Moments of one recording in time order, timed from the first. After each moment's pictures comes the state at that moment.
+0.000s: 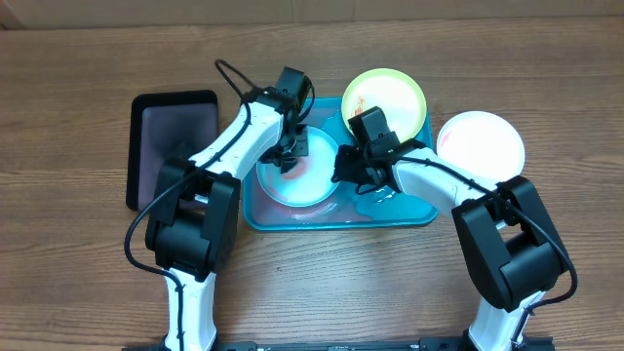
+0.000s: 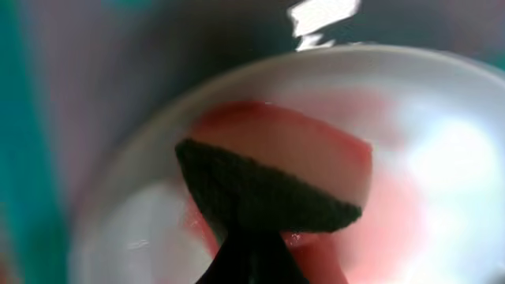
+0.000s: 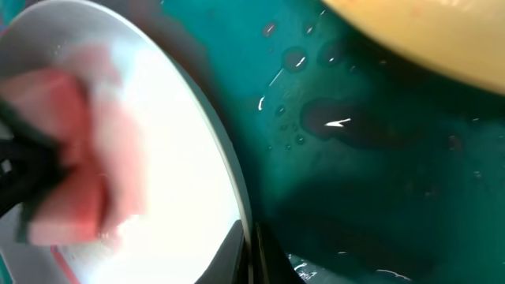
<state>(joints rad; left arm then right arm) -0.37 2.15 1.60 -0.91 -0.09 -0.49 0.47 1.95 1.15 -0.30 -0.20 0.65</state>
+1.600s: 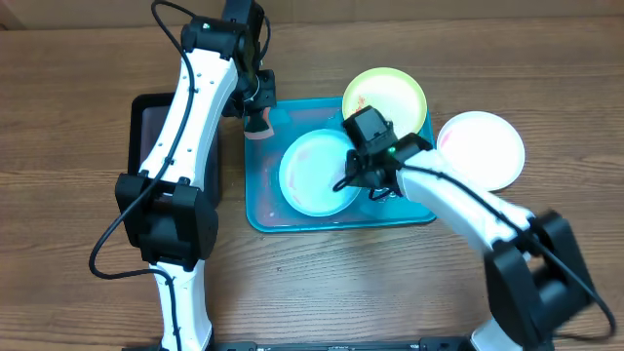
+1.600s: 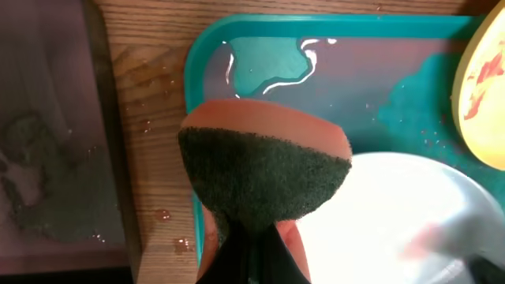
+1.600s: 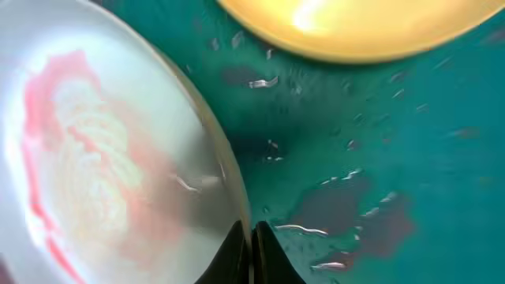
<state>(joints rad) -0.23 2.17 2.16 -1.38 0.04 -0.31 0.56 1.77 1.23 -0.68 0.13 0.60</state>
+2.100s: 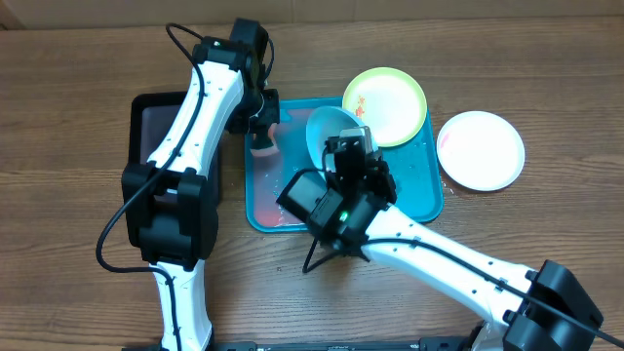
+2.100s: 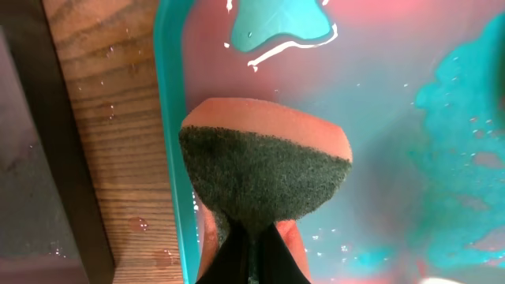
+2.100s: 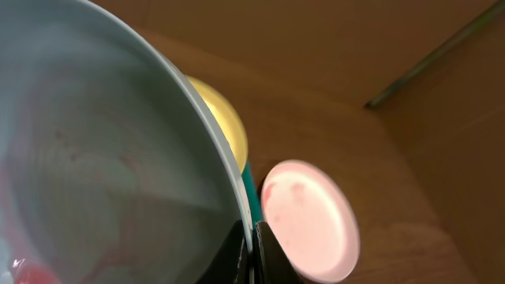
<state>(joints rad) -0.23 2.17 1.96 -1.25 0.07 -0.31 0.97 1.65 1.24 -0.89 1.19 0.71</state>
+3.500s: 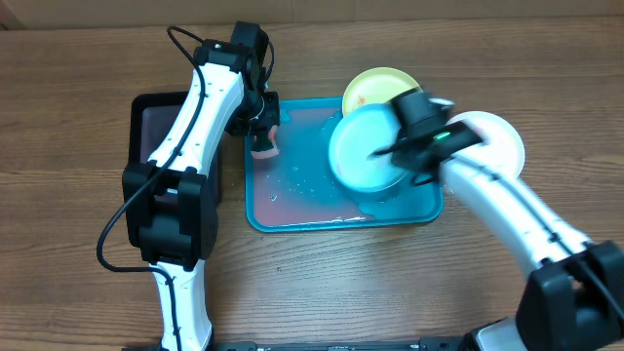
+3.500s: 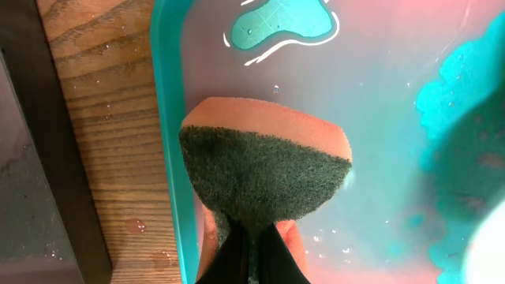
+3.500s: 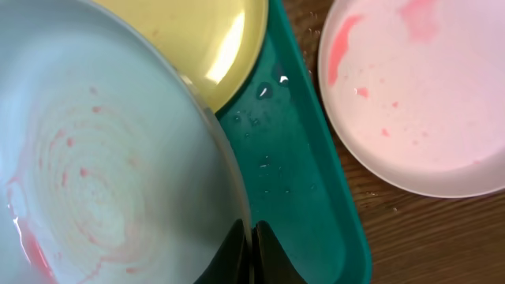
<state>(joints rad) -0.23 2.17 1.95 -1.24 0.08 -0.31 0.31 1.65 1.24 -0.82 0.18 0.61</state>
